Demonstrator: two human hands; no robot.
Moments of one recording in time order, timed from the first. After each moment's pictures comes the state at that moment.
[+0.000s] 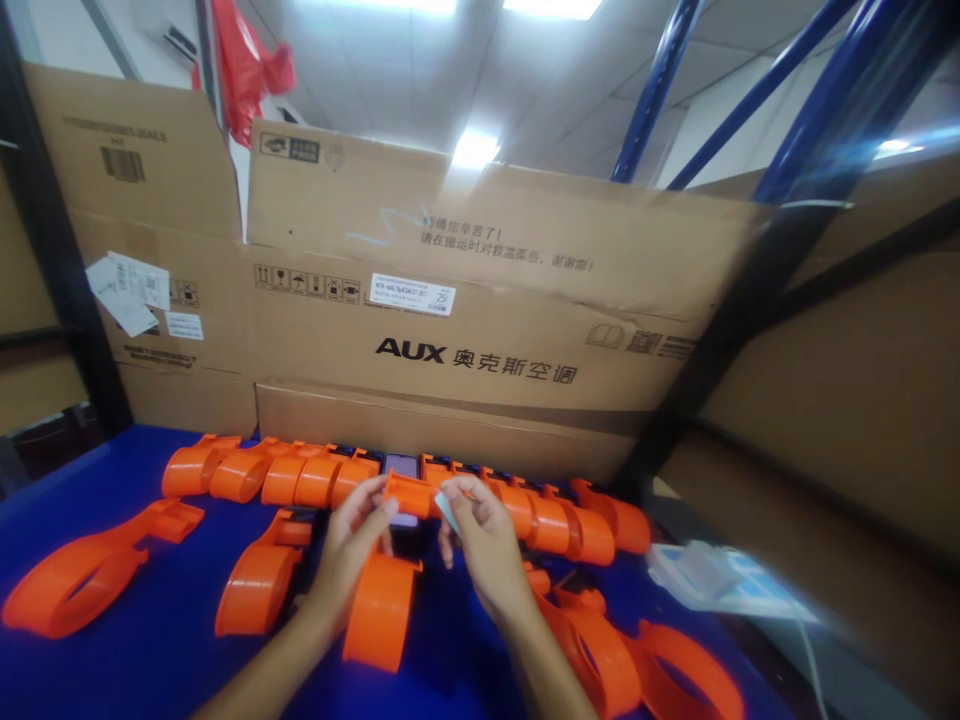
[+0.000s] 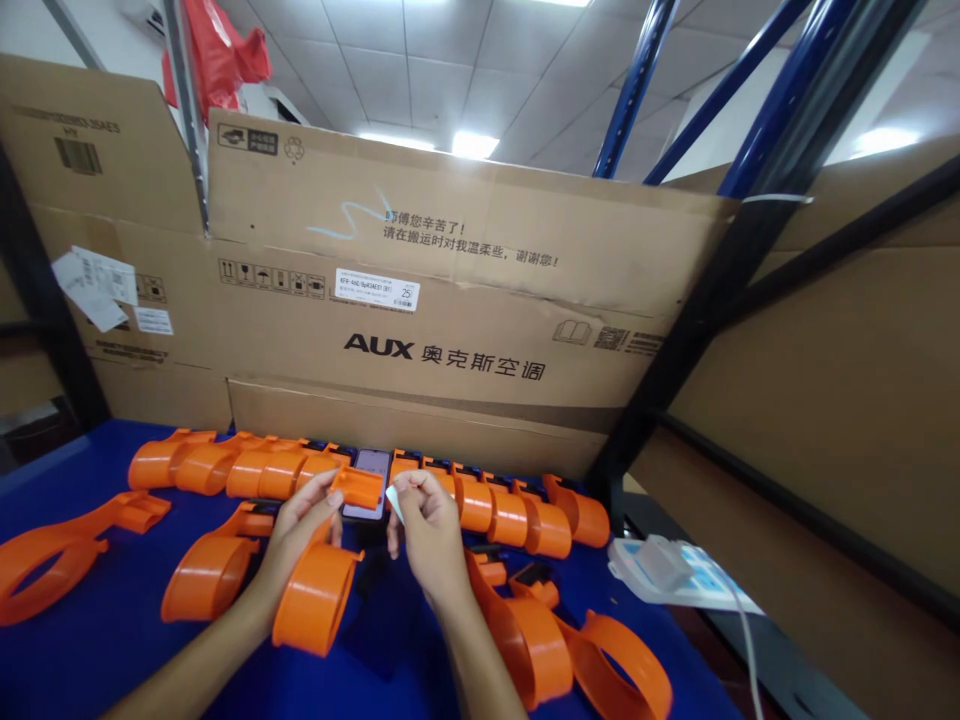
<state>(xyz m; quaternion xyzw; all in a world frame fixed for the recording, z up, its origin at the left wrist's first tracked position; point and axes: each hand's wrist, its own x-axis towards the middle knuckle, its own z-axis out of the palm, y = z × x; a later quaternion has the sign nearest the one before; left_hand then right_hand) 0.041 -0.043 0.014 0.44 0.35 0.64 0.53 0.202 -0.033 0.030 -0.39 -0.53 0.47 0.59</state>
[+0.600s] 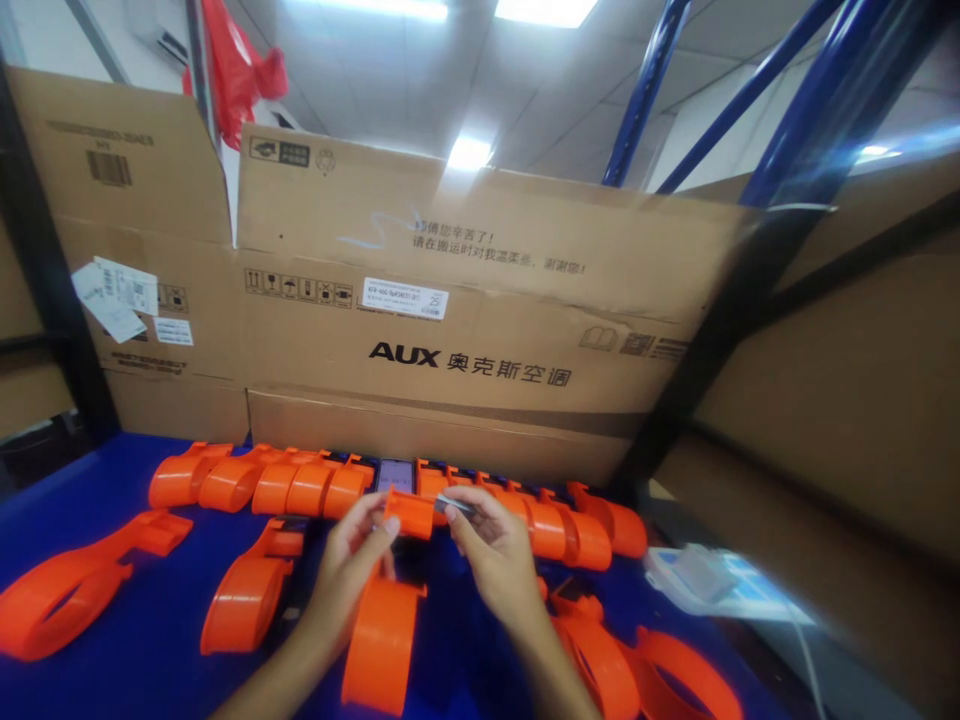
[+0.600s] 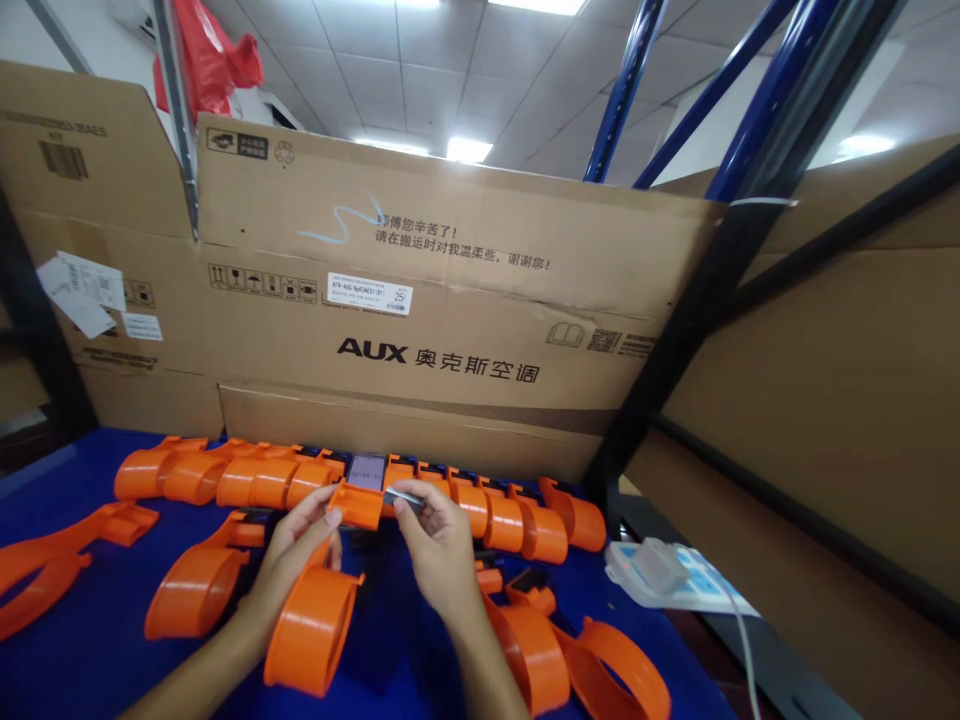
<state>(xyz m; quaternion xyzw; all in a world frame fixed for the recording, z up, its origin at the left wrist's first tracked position) 0.049 -0.044 0.003 0.44 0.36 0.62 0.54 0.228 -0.030 0.022 -0.39 -0.59 0.36 0.61</state>
